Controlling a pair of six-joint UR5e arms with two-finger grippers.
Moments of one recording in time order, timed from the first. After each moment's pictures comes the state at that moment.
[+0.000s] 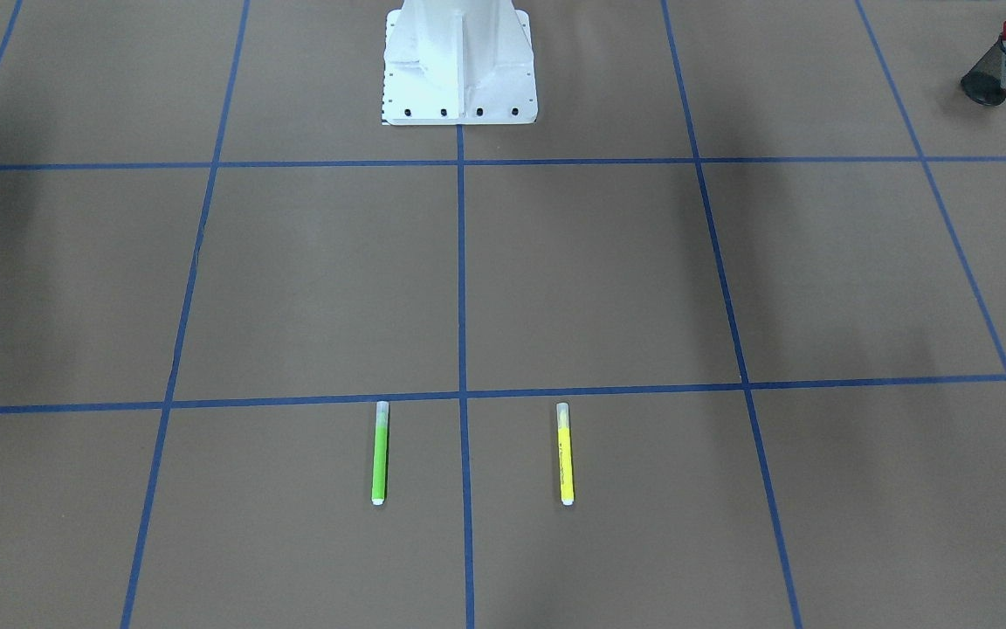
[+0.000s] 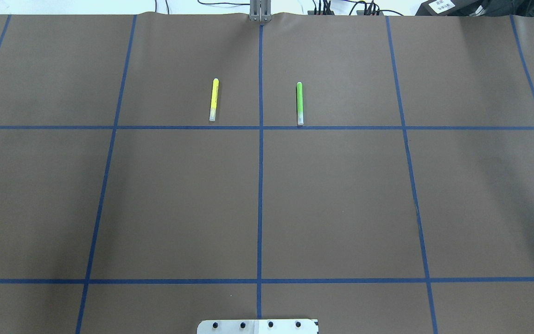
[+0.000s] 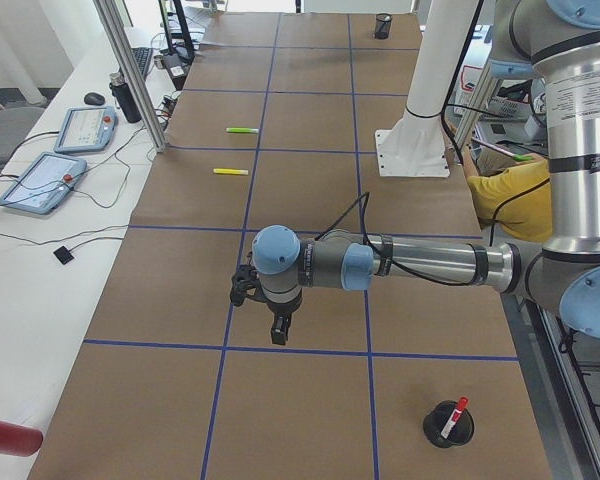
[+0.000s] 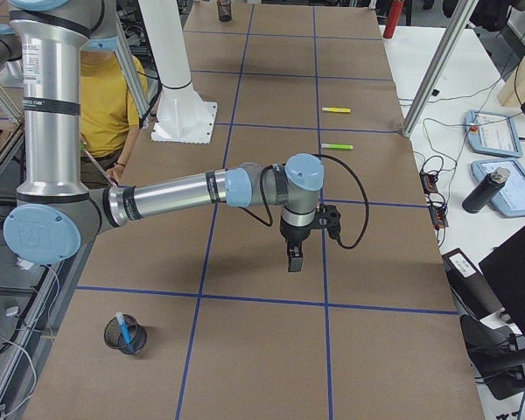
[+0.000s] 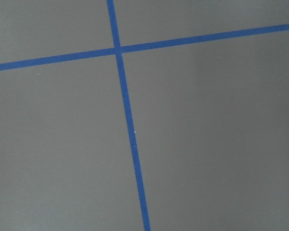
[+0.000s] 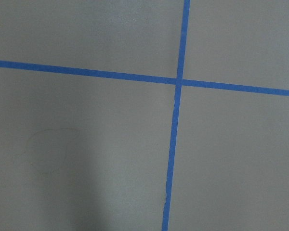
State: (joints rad) left arm -1.52 -1.40 -1.79 -1.56 -2.39 0.08; right arm 1.44 -1.63 1.85 -1.71 2.22 0.07
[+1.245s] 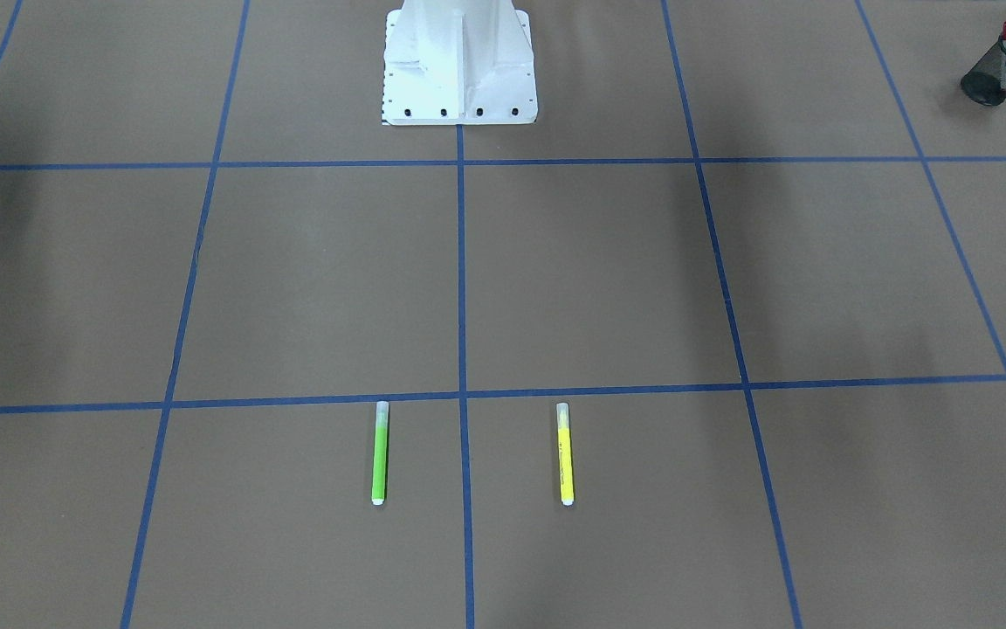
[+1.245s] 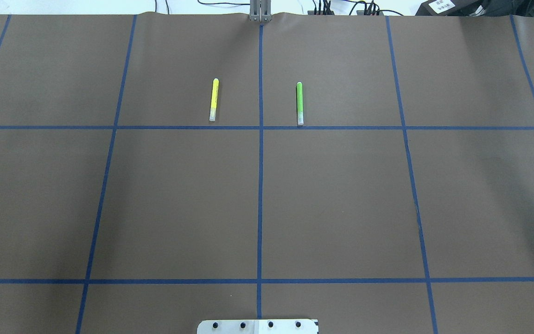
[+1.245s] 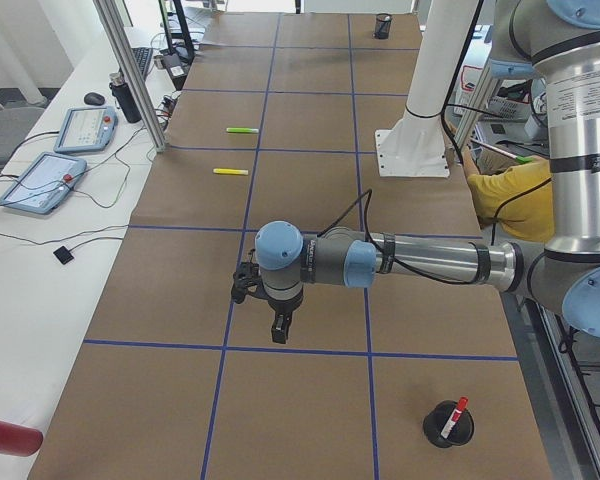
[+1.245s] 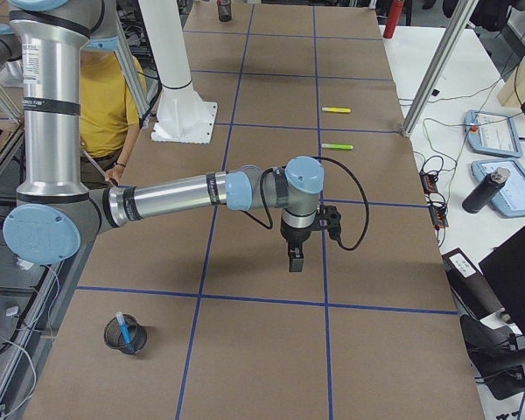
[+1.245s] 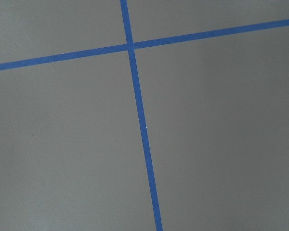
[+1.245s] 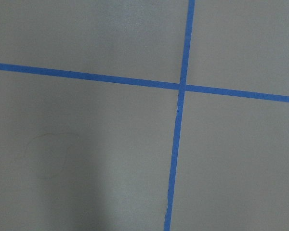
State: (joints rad) left arm -1.52 -1.40 -1.82 -1.56 -2.38 0.08; right arm 1.44 -1.63 1.84 -1.69 2.24 0.07
